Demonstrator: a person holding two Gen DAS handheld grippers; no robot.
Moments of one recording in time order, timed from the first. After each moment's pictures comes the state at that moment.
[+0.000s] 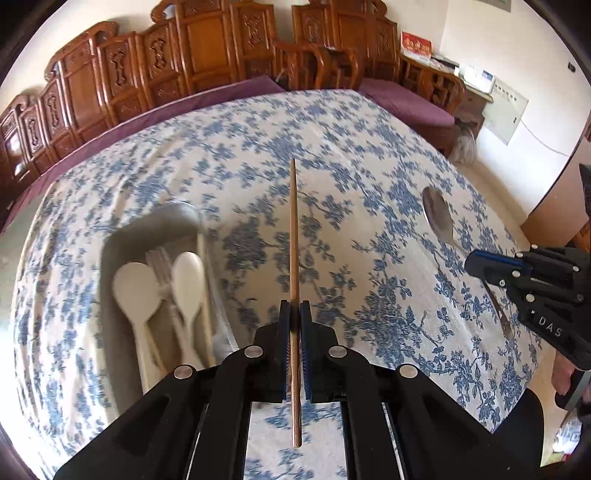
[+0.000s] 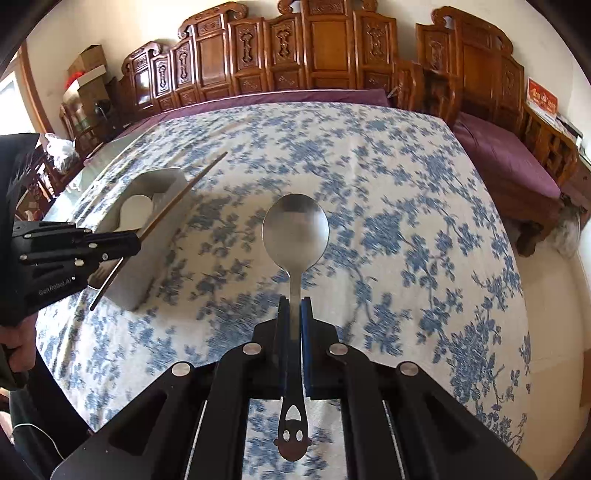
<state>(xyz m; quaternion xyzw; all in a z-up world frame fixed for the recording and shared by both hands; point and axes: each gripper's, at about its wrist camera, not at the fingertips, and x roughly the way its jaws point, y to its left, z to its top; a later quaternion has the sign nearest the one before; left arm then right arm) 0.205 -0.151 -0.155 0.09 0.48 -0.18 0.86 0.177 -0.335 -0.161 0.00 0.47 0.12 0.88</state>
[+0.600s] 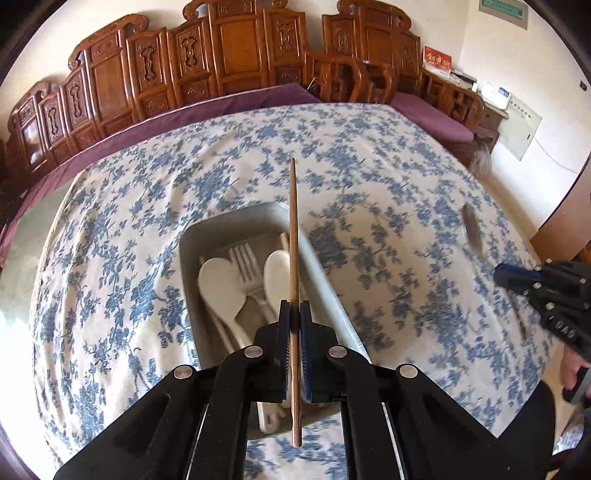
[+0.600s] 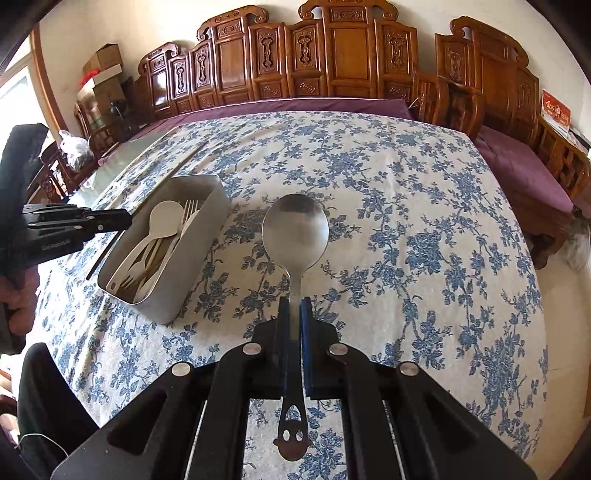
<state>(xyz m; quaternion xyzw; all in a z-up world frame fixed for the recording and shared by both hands) 0.220 -0.070 -0.145 0.08 0.47 -0.16 0.86 0.179 -0.298 -0.155 0.00 0.46 0.14 0.88</state>
